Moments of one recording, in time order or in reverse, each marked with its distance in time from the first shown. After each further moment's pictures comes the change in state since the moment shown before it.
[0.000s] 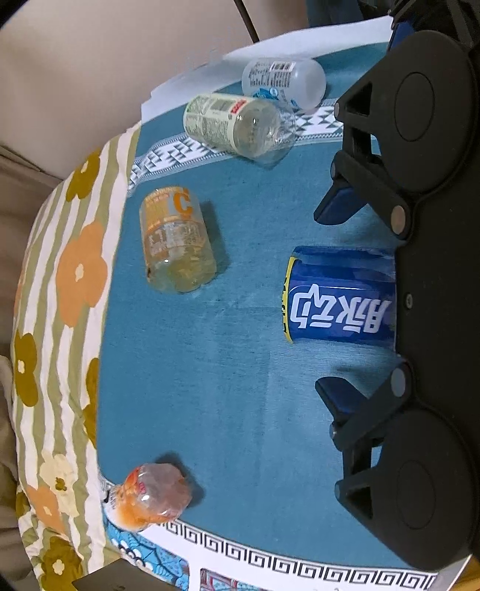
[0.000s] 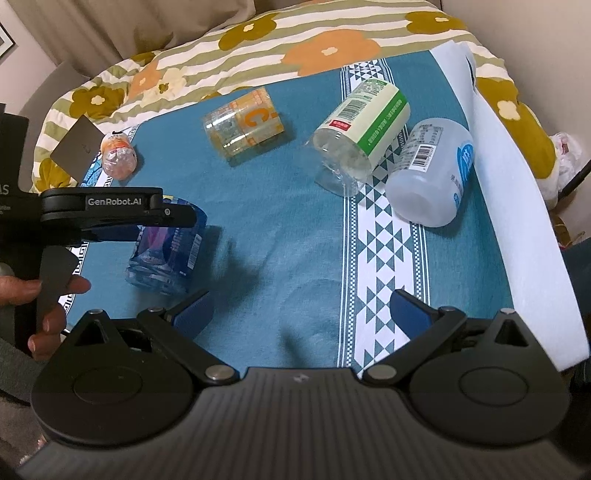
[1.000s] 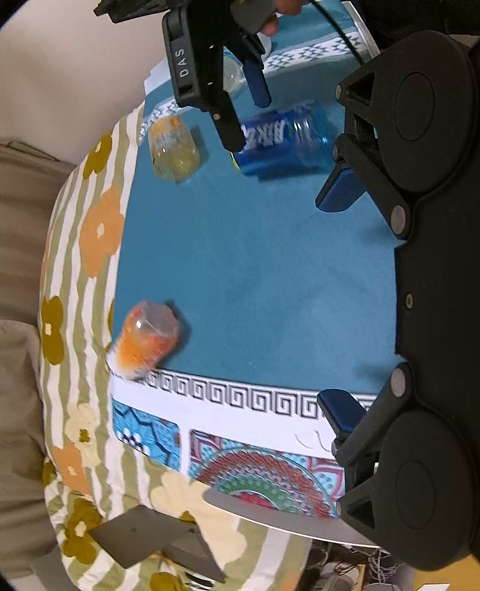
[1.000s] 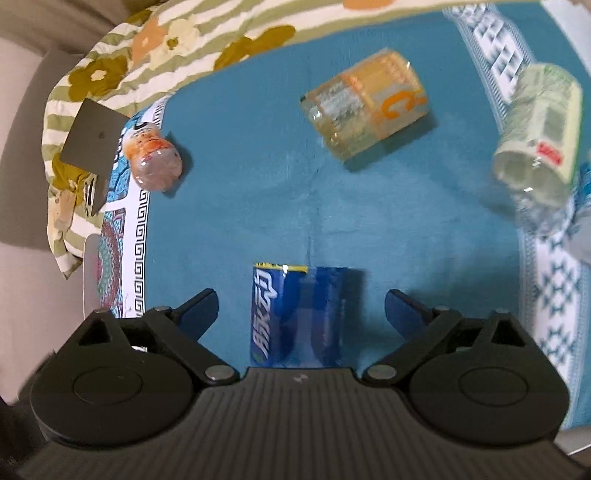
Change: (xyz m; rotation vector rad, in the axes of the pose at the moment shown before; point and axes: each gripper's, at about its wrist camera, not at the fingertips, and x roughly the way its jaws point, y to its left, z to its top) left arm -0.071 0.138 -0.051 0.067 -0.072 0.064; right arm 0.100 0.098 0.100 0.136 0.290 0.113
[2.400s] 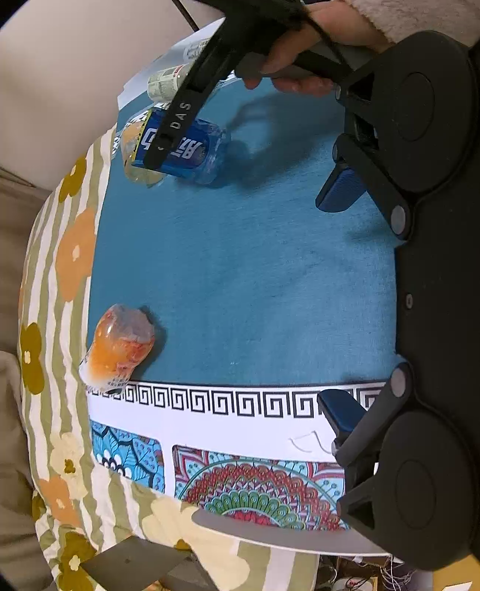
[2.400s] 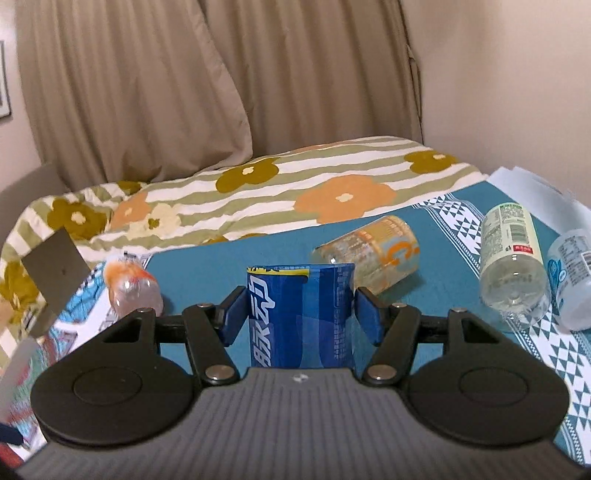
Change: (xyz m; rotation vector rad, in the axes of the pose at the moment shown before) left arm 0.021 0.026 0.001 0.075 0.069 -0.102; right arm 0.024 0.043 -0.087 -0.131 -0.879 -0.216
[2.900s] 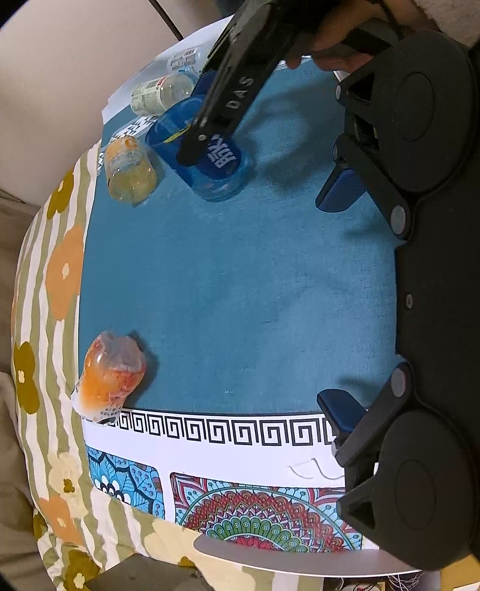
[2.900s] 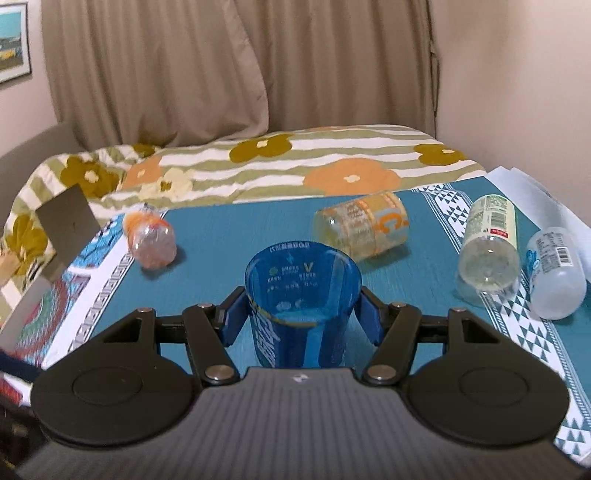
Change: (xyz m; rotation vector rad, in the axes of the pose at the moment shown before) left arm 0.009 -0.014 -0.001 0.036 0.025 -0.025; right arm -0.038 0.002 -0.018 -0.105 0.081 0.022
